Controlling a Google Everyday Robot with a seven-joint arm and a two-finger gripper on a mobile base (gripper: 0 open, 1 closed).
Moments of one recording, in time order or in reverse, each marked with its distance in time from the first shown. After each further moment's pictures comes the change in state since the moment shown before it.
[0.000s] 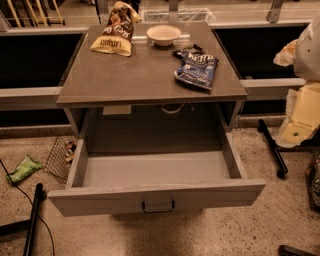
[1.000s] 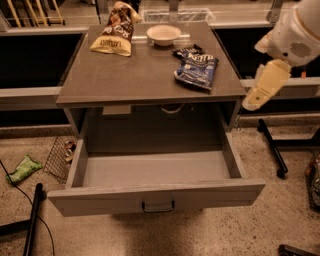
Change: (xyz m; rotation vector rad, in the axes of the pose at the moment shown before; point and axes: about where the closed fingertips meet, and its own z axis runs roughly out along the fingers) arm -0.023 -0.092 0.049 0.020 -0.184 0.114
